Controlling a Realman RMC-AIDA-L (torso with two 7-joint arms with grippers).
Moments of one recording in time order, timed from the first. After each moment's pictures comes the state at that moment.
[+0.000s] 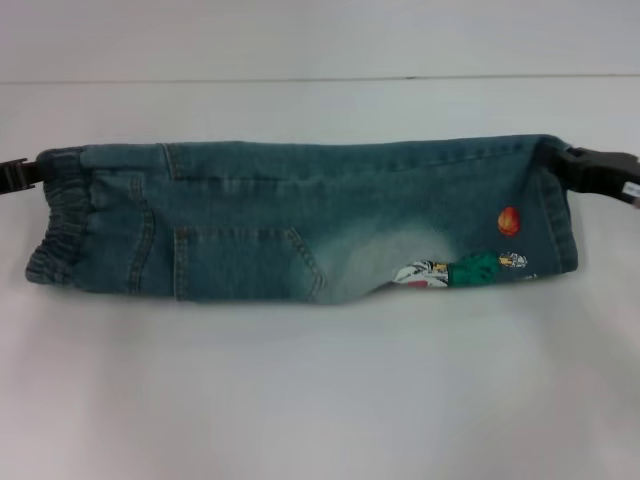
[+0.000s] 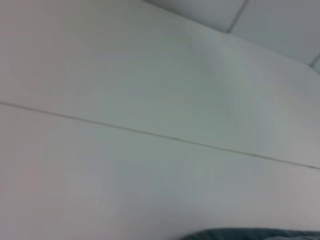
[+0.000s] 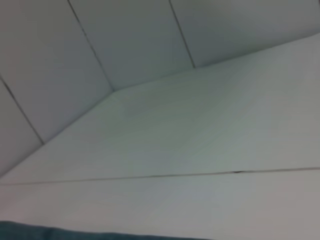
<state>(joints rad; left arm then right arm) -0.54 -2.13 0.39 1.00 2.39 1.24 -2.12 0.57 2.04 -0.41 -0.43 -1.94 -1.13 1.46</state>
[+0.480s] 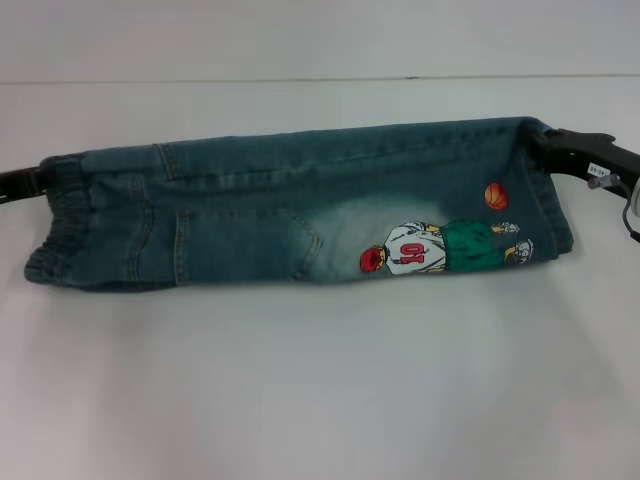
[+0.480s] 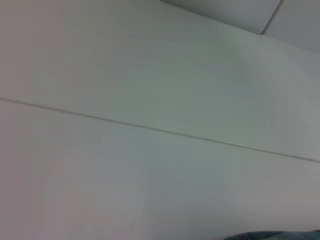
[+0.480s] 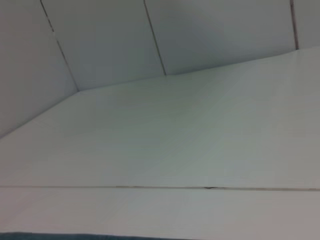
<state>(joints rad) -0.54 -2.14 0.46 0.91 2.36 1.05 -2.08 0.64 2.08 -0.41 -0.38 -1.87 -0.92 1.31</state>
